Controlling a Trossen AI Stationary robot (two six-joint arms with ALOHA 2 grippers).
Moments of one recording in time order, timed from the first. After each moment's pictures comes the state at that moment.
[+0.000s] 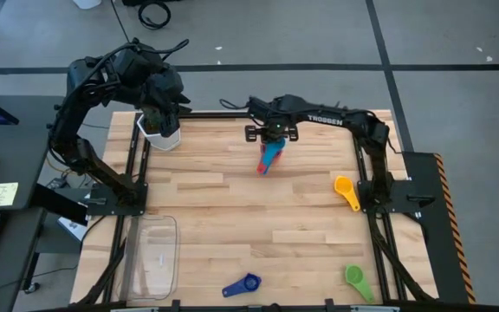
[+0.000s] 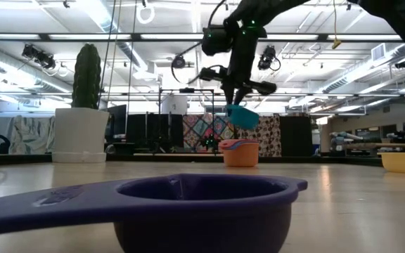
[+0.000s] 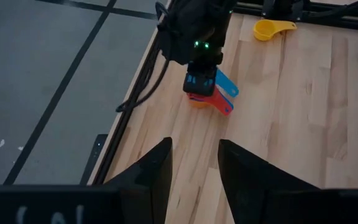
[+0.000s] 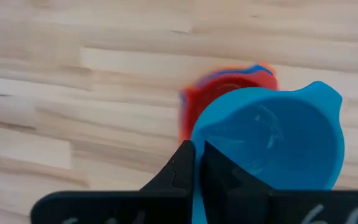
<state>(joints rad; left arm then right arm) 0.44 1.55 2.35 -1.57 0.01 0.17 -0.40 1.99 1.79 -1.10 0.00 1.10</state>
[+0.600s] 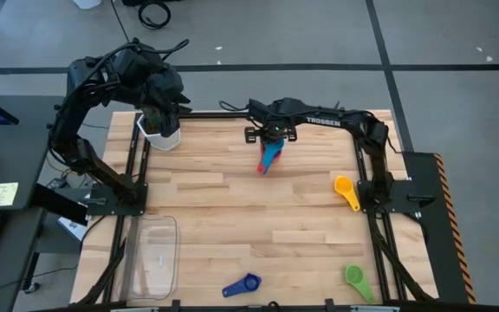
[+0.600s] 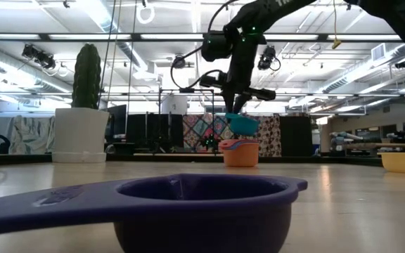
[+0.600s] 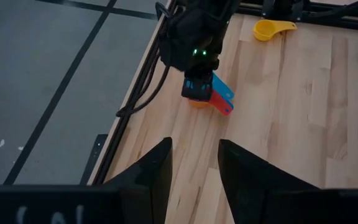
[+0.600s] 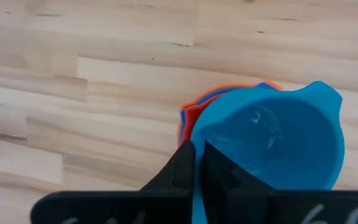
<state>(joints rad) 0.44 1.55 2.35 -1.57 0.01 0.17 -0.40 2.01 1.74 -1.02 0.03 1.07</state>
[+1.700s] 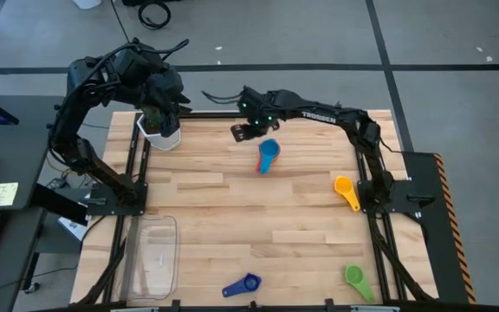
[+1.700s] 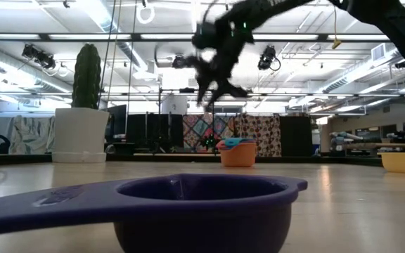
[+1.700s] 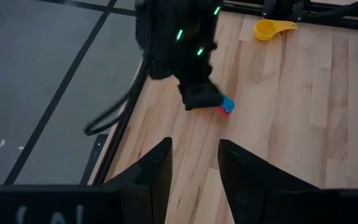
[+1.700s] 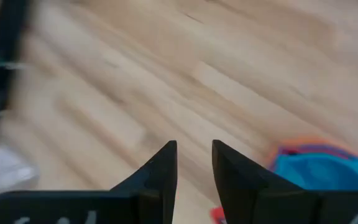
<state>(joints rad) 0.44 1.55 2.35 -1.57 0.01 0.17 -0.41 2.08 1.98 -0.95 -0.18 0.69</state>
